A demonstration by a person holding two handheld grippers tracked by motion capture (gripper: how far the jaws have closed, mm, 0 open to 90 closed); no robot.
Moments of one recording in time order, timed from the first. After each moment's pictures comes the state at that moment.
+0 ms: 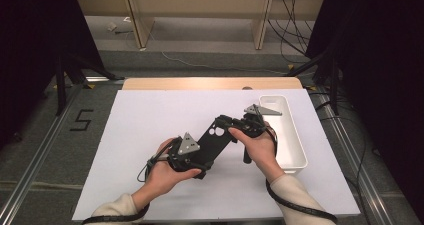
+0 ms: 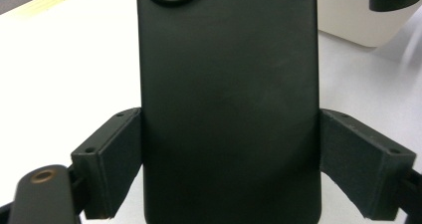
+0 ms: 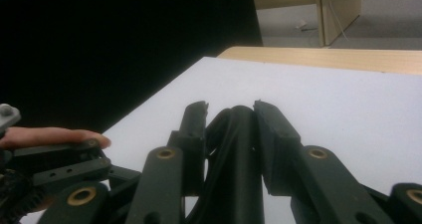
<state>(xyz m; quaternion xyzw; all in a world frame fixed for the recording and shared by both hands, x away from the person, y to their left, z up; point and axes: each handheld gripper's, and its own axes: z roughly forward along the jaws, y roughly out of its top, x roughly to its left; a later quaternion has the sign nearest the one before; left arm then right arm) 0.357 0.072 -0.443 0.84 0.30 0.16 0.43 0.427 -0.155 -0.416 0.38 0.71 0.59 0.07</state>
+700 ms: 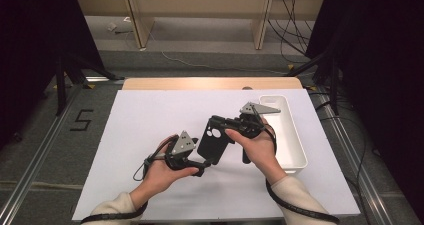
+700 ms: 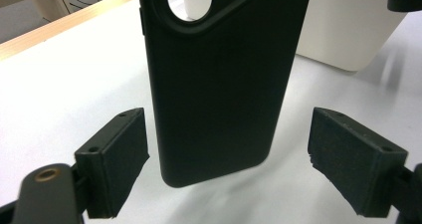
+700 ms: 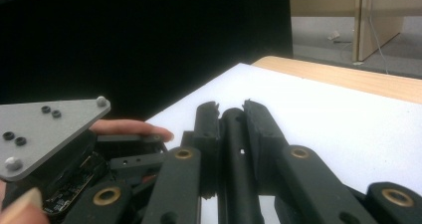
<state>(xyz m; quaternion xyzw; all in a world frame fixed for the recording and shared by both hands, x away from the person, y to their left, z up) 0.361 0.081 -0.444 0.82 0.28 0.16 0.48 0.411 -0.144 -0.387 0.31 0.73 0.60 0.06</state>
